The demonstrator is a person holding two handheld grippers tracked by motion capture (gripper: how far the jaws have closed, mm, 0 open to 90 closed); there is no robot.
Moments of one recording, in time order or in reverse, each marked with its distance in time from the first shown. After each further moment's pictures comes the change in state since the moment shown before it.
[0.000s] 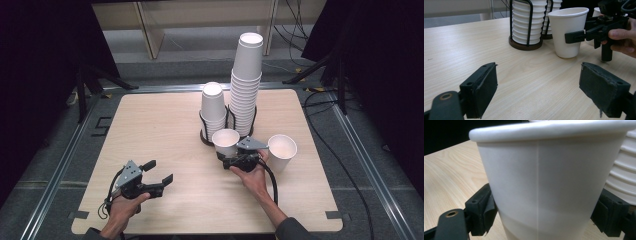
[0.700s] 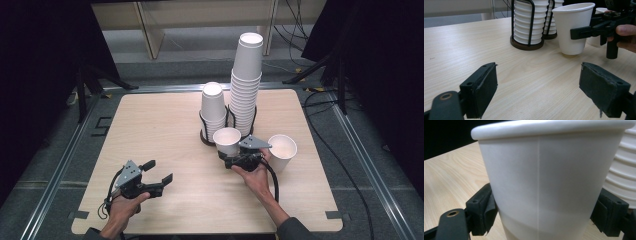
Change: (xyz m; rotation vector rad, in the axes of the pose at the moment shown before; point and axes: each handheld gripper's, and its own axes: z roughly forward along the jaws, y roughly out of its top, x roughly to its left) left arm 0.001 -0.001 0.001 -0.014 -0.003 -0.004; right arm -0.001 0.007 -0.009 -0.013 0.001 0.001
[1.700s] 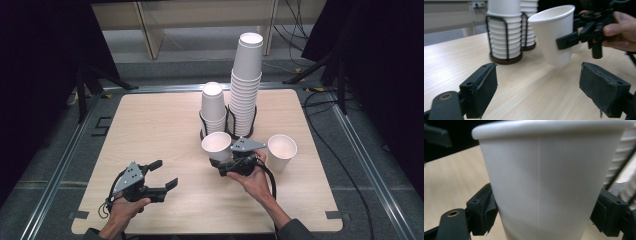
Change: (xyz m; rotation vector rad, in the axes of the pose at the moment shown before) left arm -0.013 0.009 -0.004 -0.050 -0.103 0.064; right arm 0.033 0.023 -0.016 0.050 0.132 -0.080
